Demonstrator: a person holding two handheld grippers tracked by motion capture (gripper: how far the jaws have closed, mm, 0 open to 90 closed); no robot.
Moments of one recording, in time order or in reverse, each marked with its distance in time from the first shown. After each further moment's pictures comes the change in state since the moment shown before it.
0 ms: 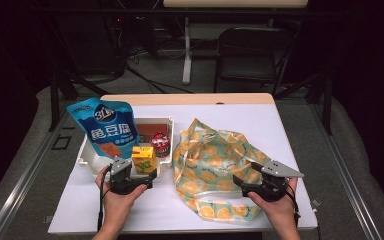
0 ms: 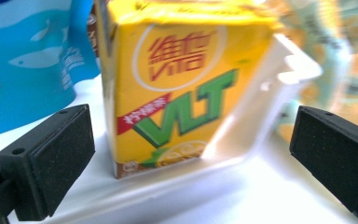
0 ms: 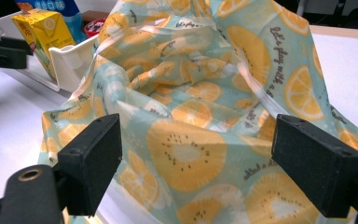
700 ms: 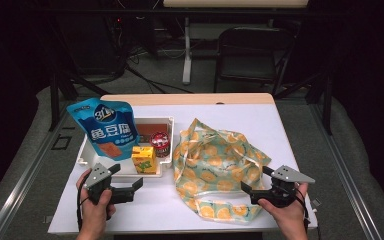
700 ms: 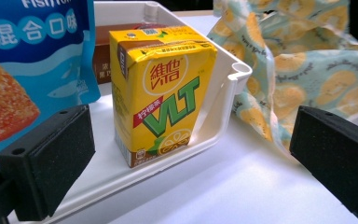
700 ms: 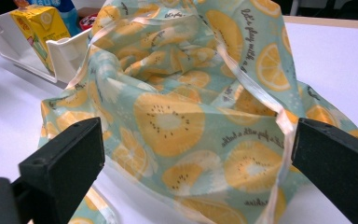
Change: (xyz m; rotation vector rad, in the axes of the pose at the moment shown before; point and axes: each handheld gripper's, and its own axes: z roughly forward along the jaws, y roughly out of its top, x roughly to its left) left arm 0.024 -0.004 -0.053 -0.077 -0.118 0.105; right arm -0.010 -0.011 -0.021 0.005 -0.012 0.022
